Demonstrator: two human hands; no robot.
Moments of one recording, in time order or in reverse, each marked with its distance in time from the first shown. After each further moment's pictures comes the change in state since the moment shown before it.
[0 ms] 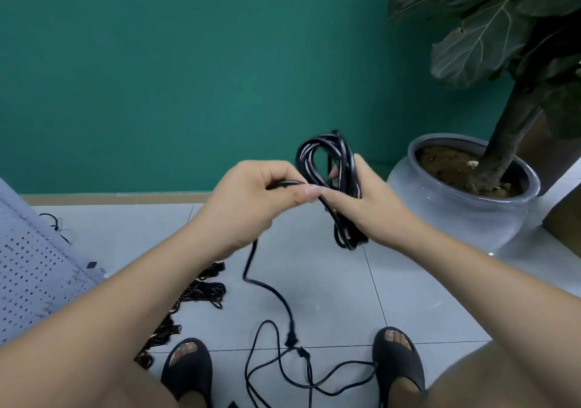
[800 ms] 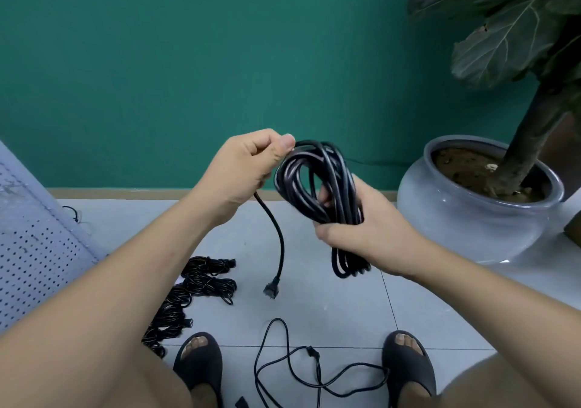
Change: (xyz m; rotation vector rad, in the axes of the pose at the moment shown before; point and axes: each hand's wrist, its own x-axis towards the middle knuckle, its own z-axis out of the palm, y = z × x) left_hand 0.037 -0.028 -0.035 -0.110 0.126 0.051; right_hand -0.028 -0.037 0.018 0.250 -0.235 -0.086
